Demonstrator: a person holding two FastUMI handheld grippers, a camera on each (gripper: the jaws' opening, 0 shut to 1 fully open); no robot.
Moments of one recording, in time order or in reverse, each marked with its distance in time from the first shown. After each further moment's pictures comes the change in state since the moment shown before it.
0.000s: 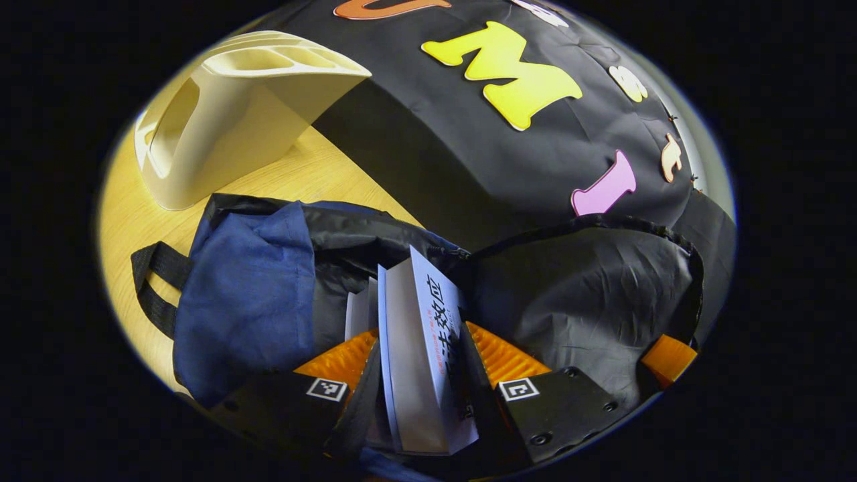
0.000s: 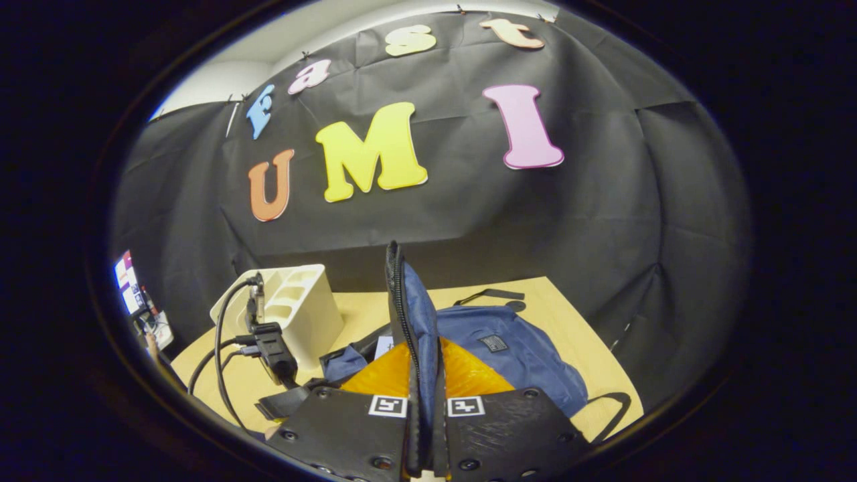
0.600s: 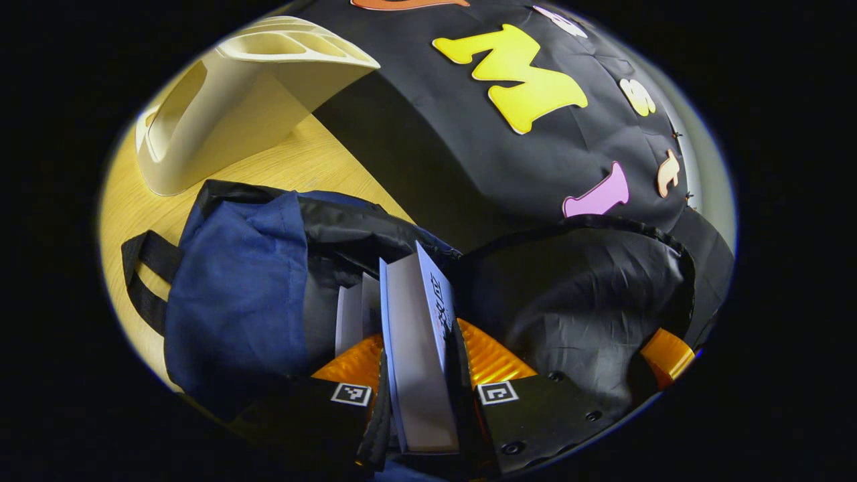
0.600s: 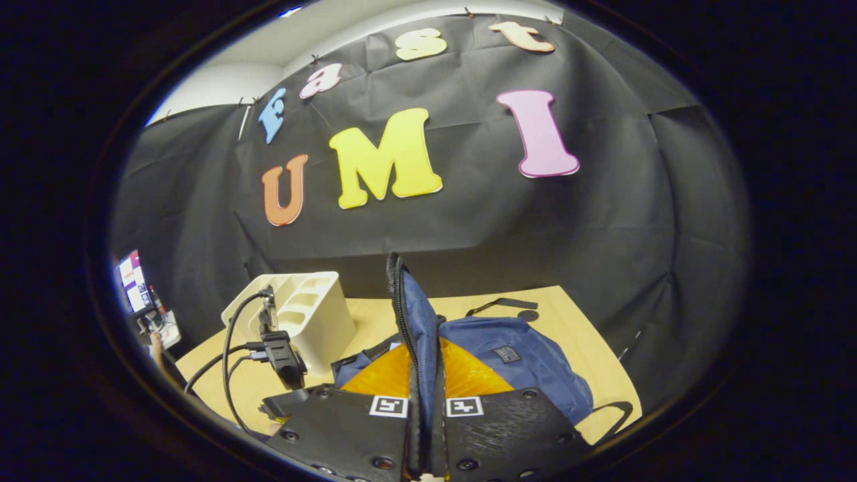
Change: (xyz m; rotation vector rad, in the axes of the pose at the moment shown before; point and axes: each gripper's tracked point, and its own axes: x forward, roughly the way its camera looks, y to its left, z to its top) left arm 0.001 -0.008 0.001 -0.076 0.016 -0.068; right arm 0.003 0.009 0.013 -0.015 -0.013 0.067
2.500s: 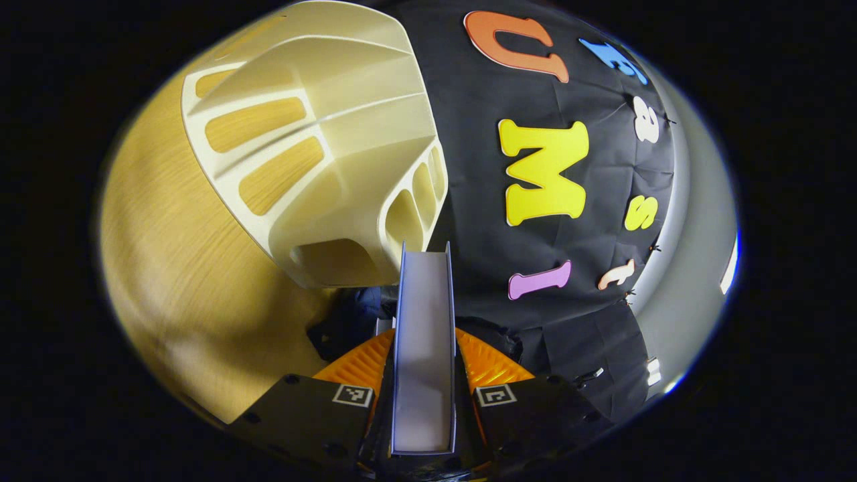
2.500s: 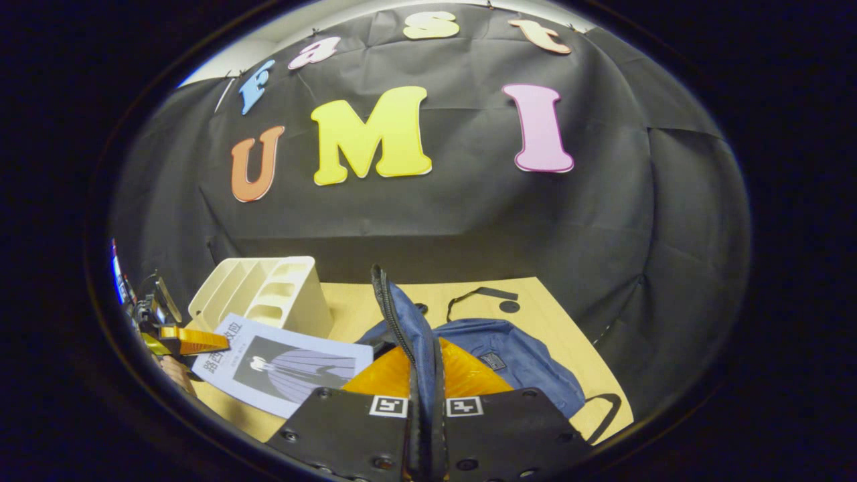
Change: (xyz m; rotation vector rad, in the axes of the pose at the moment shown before) left arm -0.180 0.065 0.144 -0.403 0.107 -0.207; right arm 0.017 0.033 0.018 -0.041 0.103 -0.173
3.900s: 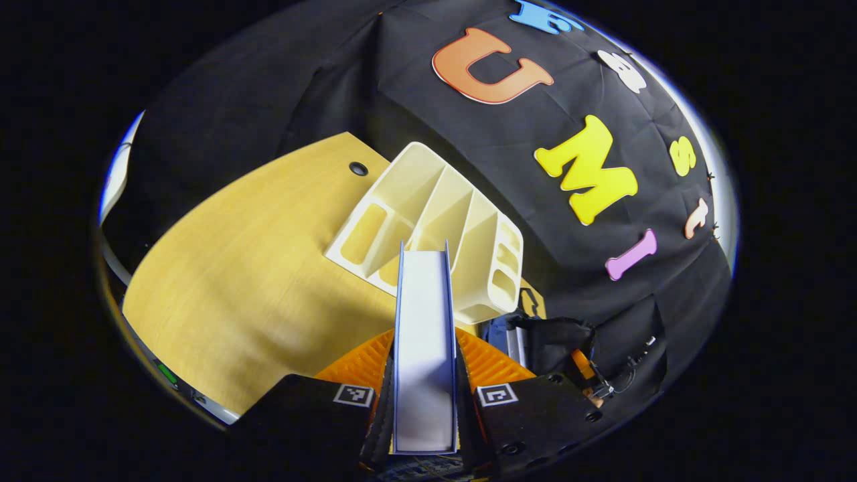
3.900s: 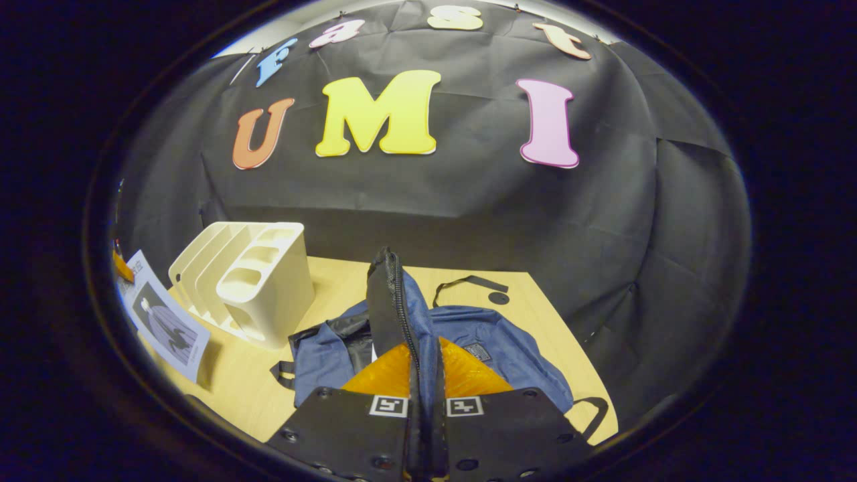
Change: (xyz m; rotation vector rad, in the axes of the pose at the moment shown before) left arm -0.225 0.019 0.098 0.370 -0.061 0.476; right arm 0.023 -0.011 -0.035 -0.118 0.051 -0.056
